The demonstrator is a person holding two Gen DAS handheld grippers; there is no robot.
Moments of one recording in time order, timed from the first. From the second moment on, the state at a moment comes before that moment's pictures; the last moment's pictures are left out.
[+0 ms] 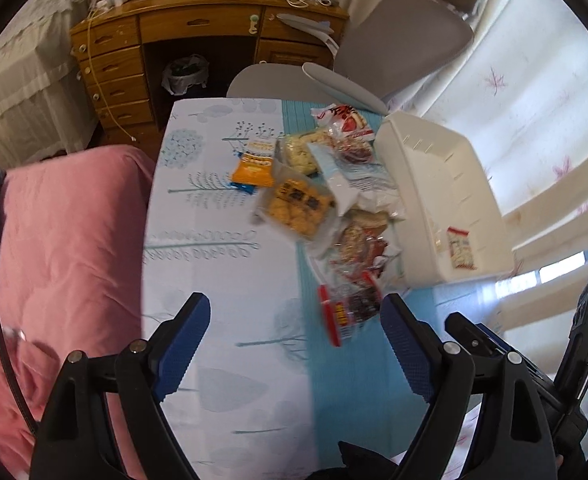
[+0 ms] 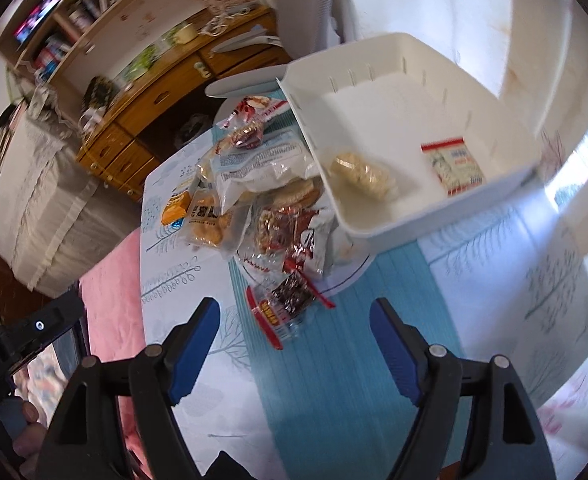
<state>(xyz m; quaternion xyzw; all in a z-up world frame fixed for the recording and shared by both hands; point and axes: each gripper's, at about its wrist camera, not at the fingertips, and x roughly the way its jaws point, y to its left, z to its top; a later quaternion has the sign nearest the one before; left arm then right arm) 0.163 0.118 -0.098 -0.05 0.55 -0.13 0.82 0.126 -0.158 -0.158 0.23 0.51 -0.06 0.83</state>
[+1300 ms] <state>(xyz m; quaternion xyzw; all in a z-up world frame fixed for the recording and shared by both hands) 0.406 0.084 -0.240 0.02 0.67 -0.07 0.74 0.169 -0.121 -0.284 0.27 0.56 -0.16 0.77</state>
